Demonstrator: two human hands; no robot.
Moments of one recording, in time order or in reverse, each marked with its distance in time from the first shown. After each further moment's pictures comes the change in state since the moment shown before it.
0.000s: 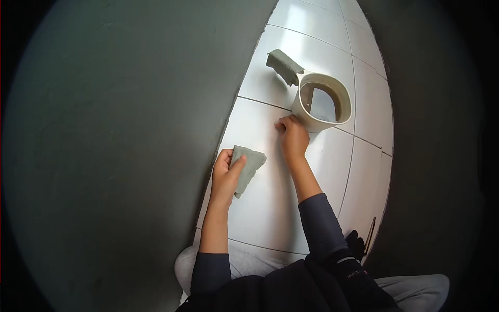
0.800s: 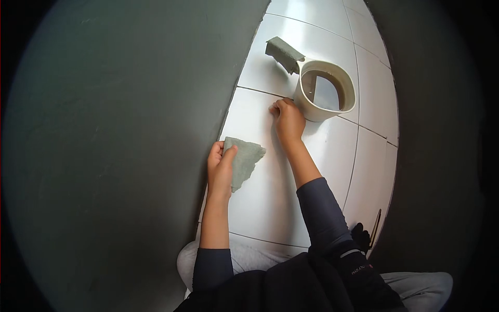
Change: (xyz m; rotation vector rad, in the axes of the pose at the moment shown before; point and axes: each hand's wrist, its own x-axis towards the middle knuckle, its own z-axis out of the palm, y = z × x) left_hand 0.004 -0.001 -0.004 -0.112 0.124 -0.035; right_hand 0.012 -0.008 0.016 0.045 -0.052 0.024
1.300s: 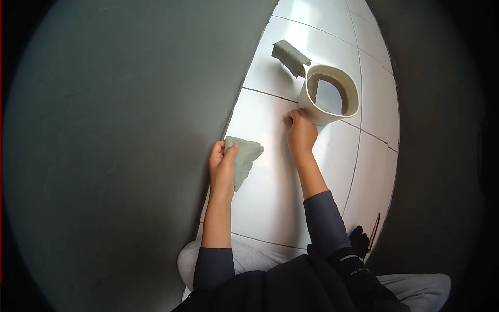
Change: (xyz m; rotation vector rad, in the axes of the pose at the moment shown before) left_hand 0.000 0.001 0.000 -0.053 0.046 0.010; right_hand -0.015 0.008 -0.019 -0.112 0.009 0.030
